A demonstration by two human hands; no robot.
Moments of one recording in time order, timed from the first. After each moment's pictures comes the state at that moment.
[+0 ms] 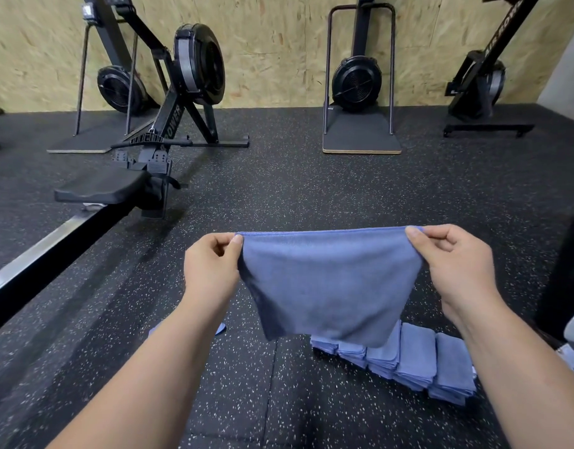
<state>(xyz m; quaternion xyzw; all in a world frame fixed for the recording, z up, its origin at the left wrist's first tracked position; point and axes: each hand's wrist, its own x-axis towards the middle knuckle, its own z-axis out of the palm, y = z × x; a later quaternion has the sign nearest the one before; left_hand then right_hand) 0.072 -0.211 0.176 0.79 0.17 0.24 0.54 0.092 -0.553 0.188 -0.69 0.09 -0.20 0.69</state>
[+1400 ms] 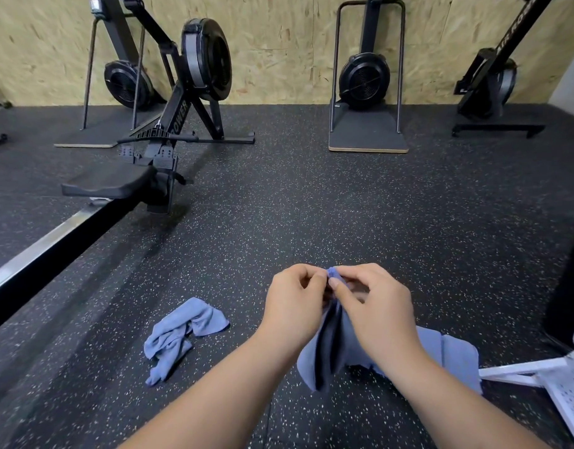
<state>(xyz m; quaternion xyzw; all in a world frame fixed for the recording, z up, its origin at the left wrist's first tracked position) 0.033 -0.313 0.168 0.75 0.11 0.02 0.65 0.036 -0.456 0.158 -0.85 -0.08 -0.14 0.51</state>
